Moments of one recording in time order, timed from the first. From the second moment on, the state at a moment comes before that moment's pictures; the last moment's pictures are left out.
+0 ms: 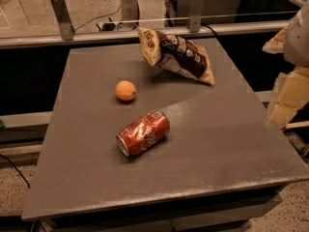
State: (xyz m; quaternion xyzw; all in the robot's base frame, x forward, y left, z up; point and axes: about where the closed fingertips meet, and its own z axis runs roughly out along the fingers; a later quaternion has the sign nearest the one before) arm 0.438 -0.217 0.976 -0.60 0.78 -0.03 0.16
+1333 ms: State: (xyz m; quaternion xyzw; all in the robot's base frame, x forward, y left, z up) arm 0.434 -0.039 0.986 -0.76 0.63 -0.04 0.15
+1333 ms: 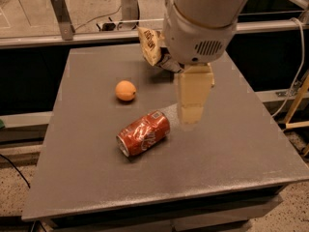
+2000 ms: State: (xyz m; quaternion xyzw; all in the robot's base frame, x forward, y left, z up) arm 0.438 -0.031 0.975 -0.77 0.61 -0.03 0.16
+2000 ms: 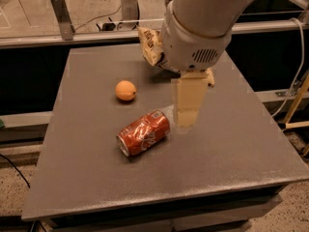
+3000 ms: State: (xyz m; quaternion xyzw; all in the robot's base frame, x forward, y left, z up) arm 0.439 0.051 0.837 -0.87 0.47 0.03 0.10
